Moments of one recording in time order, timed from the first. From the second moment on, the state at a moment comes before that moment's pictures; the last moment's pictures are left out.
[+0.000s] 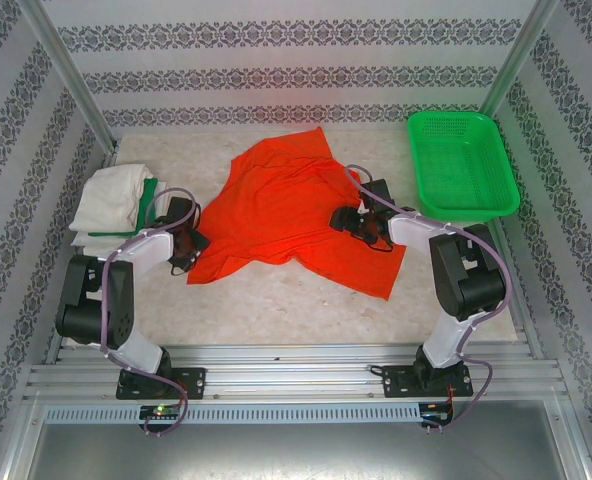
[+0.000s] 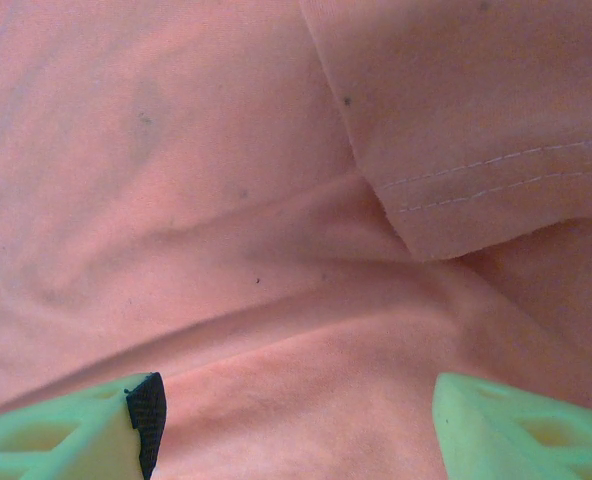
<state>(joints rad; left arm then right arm) -0.10 1.57 0.86 -0.47 -0.06 -1.07 0.28 1.78 1.01 -0.19 -0.23 0.63</state>
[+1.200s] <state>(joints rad) -0.10 1.59 0.78 -0.32 0.01 -1.24 0.19 1.59 0.79 -0.22 -0.09 0.68</state>
